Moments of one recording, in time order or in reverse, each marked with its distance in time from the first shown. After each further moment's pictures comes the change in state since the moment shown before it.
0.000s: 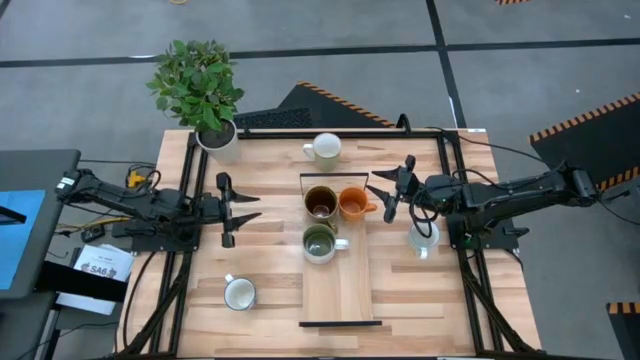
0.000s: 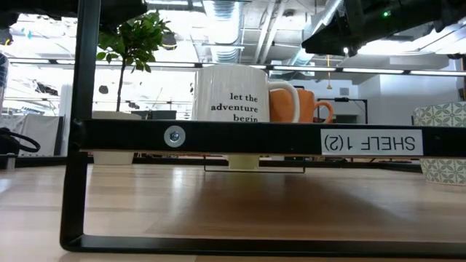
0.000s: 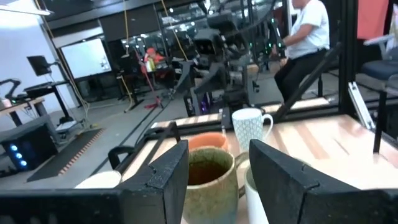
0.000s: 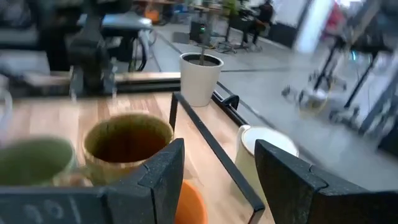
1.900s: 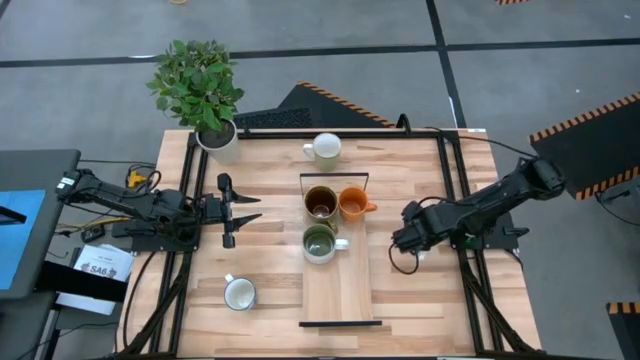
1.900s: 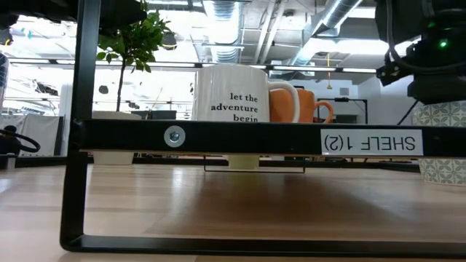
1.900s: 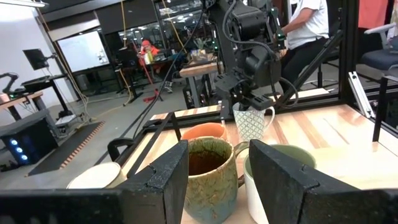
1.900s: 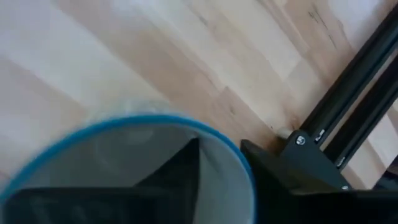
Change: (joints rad) left arm 0.001 0.001 0.000 -0.035 -0.001 -0.005; right arm 0.294 0.448 0.328 -1.560 -0.219 1.216
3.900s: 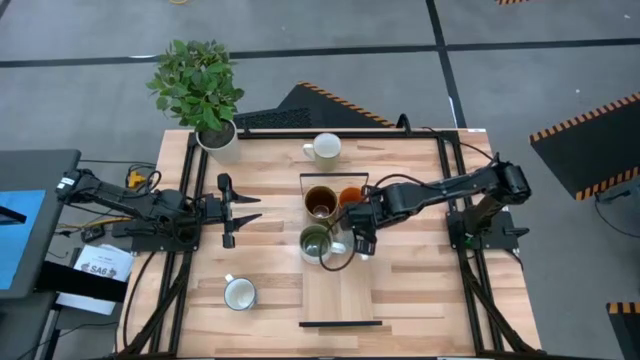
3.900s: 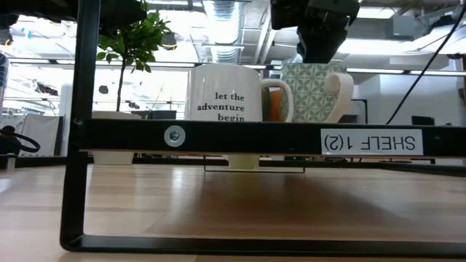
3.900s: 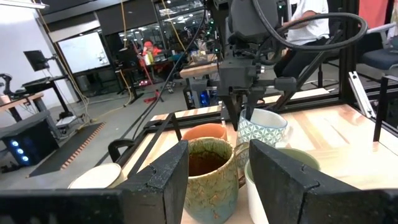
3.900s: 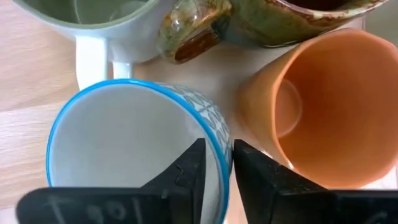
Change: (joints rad) left arm 0.000 0.000 0.000 0.002 0.000 0.006; right arm -0.171 0.304 0.571 0.293 -0.074 -0.881
